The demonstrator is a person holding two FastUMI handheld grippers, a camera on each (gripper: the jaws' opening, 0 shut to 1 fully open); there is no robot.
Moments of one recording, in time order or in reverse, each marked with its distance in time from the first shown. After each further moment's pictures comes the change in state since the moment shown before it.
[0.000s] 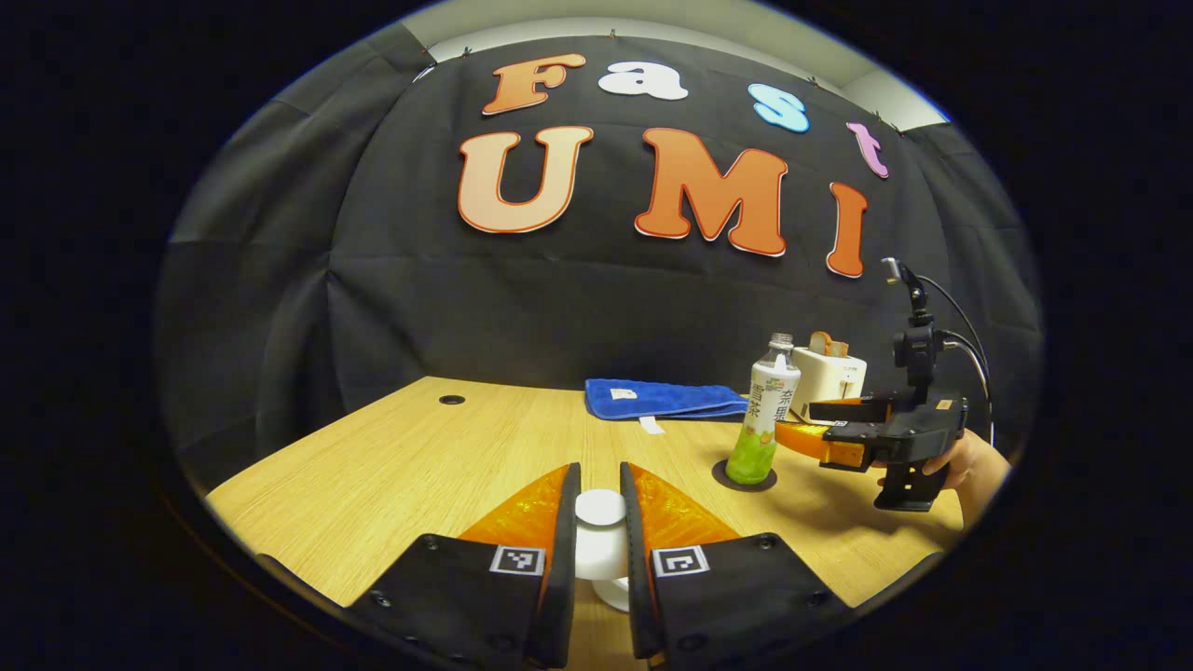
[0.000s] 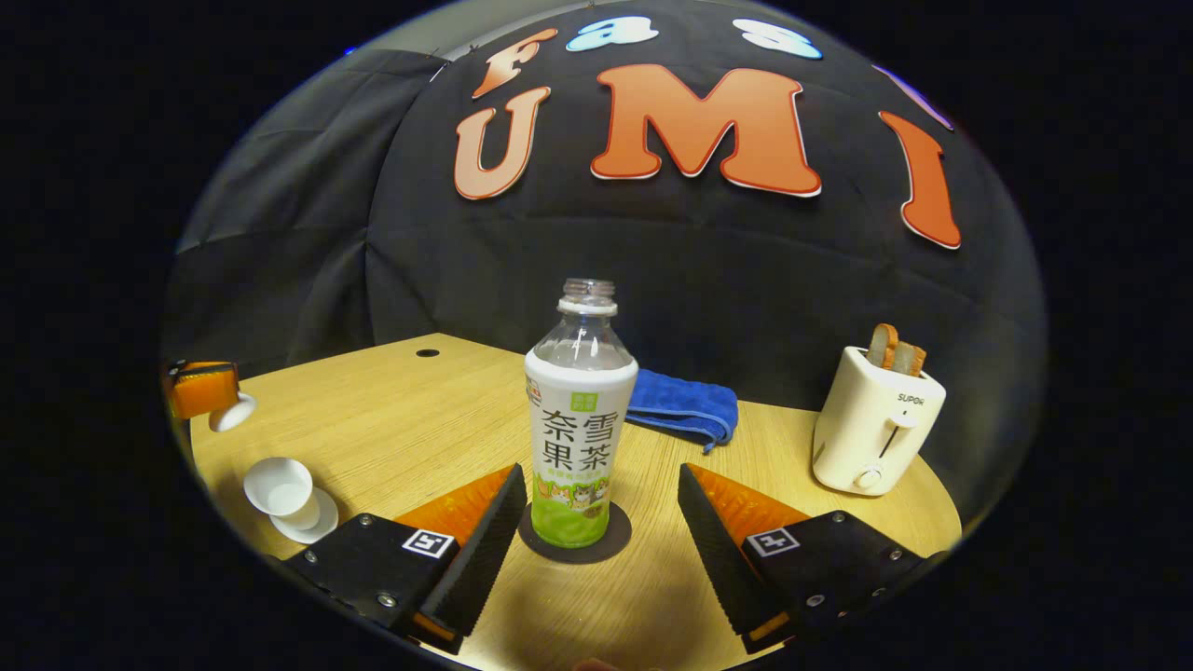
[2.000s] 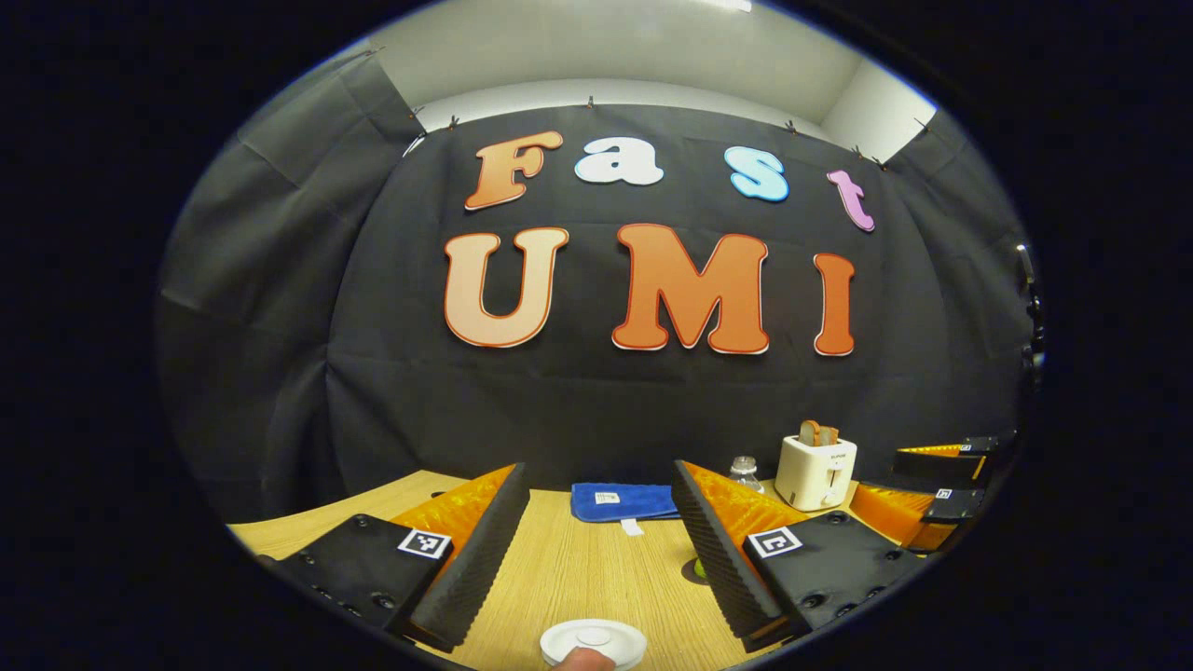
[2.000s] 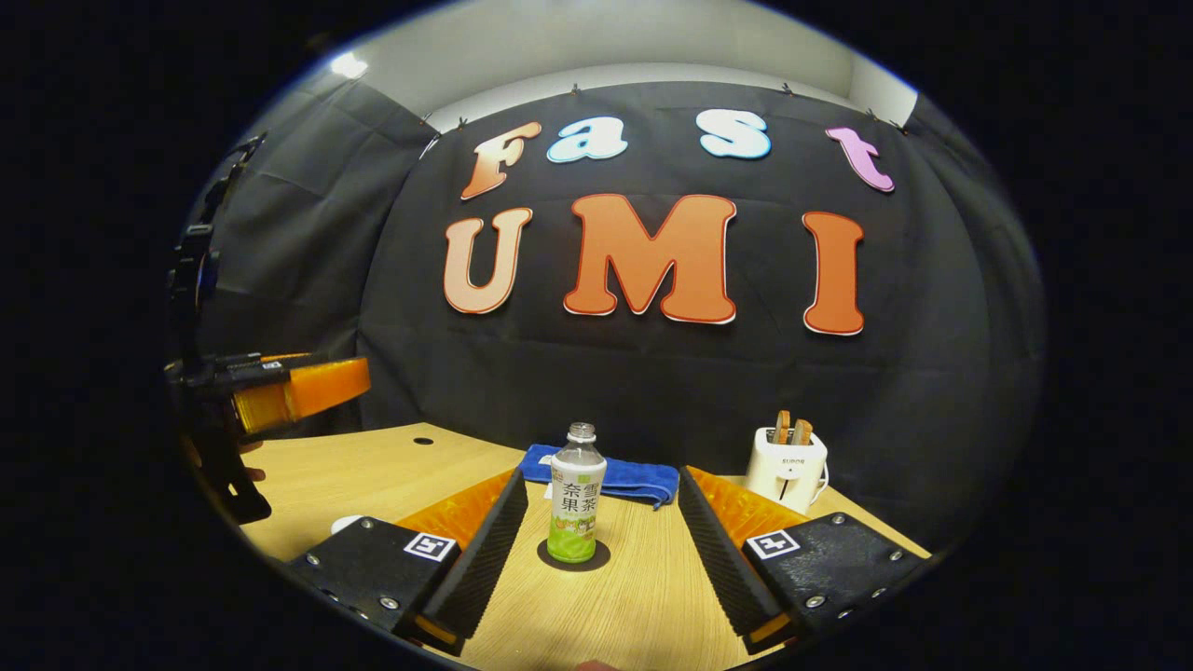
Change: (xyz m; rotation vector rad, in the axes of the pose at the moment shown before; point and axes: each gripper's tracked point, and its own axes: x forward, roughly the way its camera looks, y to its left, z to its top) left arm -0.012 -0.034 0.130 0.042 -0.300 0.070; right arm -0.090 0.011 0.086 -0.005 -0.298 -0.172
